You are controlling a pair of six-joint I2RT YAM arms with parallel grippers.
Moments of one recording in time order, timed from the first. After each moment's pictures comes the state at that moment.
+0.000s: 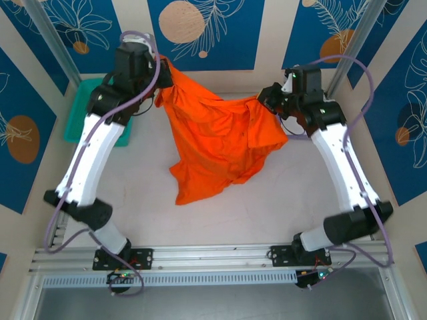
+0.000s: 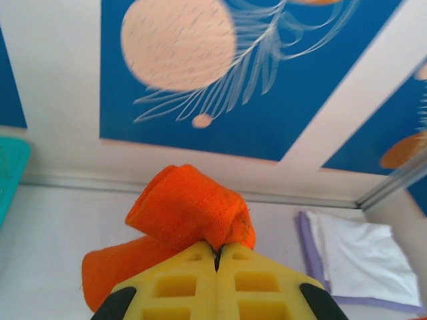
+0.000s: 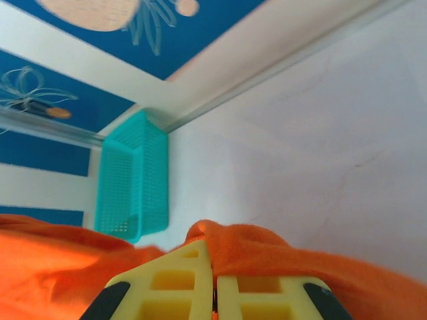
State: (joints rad) left arm -0.45 1.71 2.24 -0.90 -0.20 -0.45; right arm 0.23 1.49 1.72 -0.81 -0.28 0.78
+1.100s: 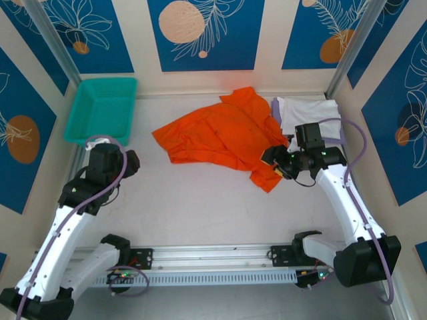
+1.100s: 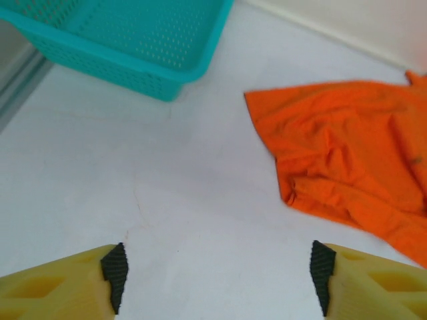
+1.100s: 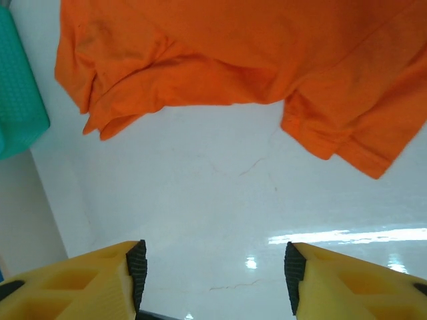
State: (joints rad) left arm -0.32 0.82 0.99 -0.89 -0.34 -0.60; right arm 0.15 1.12 1.05 -0.96 -0.40 0.72
